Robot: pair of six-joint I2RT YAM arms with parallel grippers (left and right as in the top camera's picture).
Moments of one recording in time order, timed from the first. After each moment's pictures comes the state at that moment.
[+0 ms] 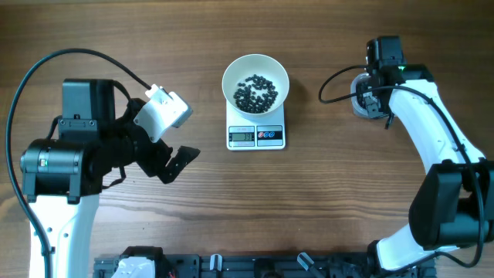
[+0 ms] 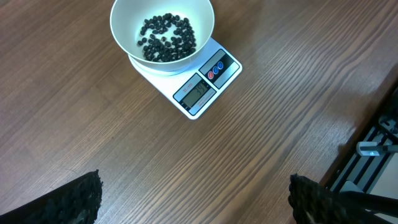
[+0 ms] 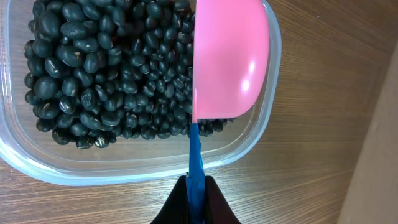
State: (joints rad) left arm -0.06 1.15 1.39 -1.31 0.48 0.65; right arm 0.04 1.76 1.30 -0.87 0.49 -0.21
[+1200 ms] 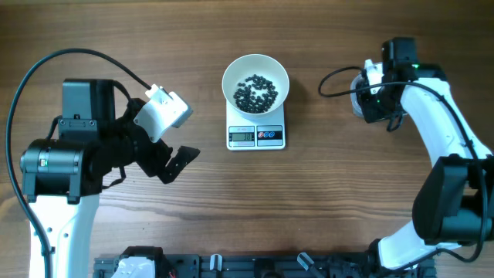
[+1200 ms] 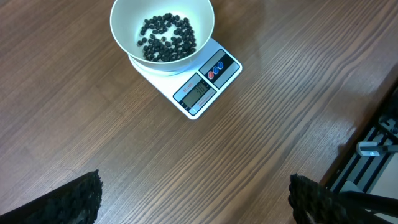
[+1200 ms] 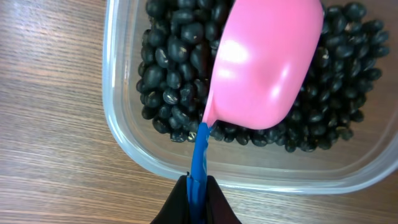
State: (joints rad) left arm -0.06 1.15 1.39 -1.31 0.48 0.65; right arm -0.04 1.78 1.31 -0.92 0.08 -0.25
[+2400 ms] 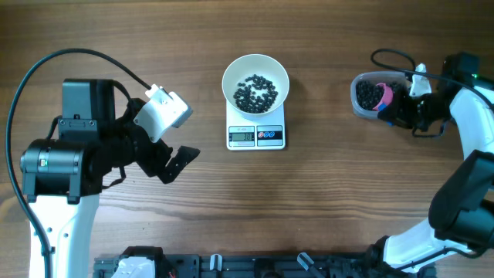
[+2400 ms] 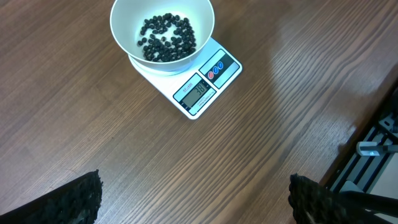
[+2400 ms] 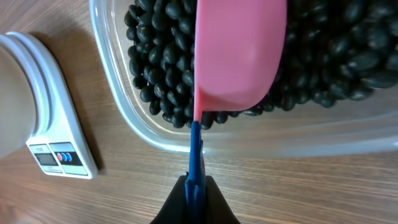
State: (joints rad) left arm -0.06 1.15 1.39 -1.31 0.48 0.65; right arm -0.34 1.80 1.29 -0.97 -0.49 -0.05
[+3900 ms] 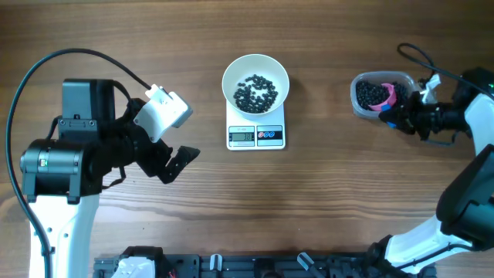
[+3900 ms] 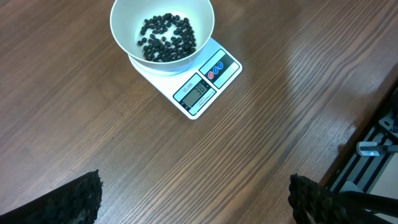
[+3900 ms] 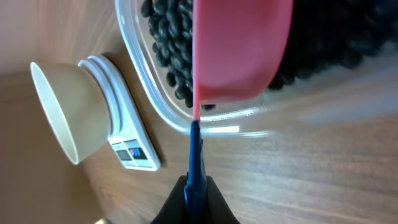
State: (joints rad) left arm -0.06 1.15 1.39 -1.31 0.48 0.65; right arm -0.48 1.83 1.26 -1.03 -0.76 0.03
